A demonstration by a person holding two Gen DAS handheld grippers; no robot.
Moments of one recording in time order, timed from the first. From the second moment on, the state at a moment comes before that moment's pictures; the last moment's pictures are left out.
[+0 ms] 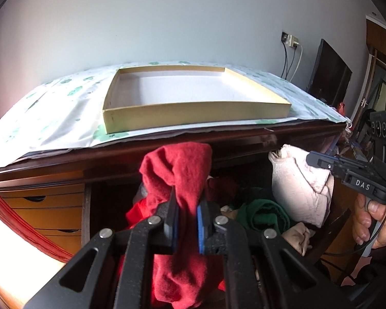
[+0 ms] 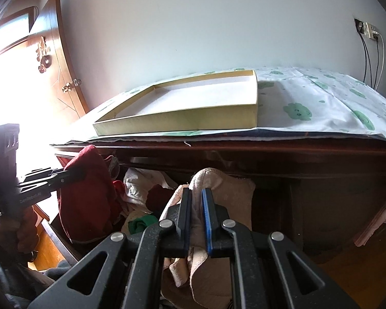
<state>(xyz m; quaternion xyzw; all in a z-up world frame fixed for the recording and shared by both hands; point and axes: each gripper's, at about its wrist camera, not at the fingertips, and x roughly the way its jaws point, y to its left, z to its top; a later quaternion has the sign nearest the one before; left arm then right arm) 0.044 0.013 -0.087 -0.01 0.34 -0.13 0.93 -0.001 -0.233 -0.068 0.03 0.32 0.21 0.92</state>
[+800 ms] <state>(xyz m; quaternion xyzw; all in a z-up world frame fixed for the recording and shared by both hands) 0.048 0.000 -0.095 0.01 0.36 -0.14 0.92 0.023 -0.220 -0.113 0.01 0.43 0.18 0.88</state>
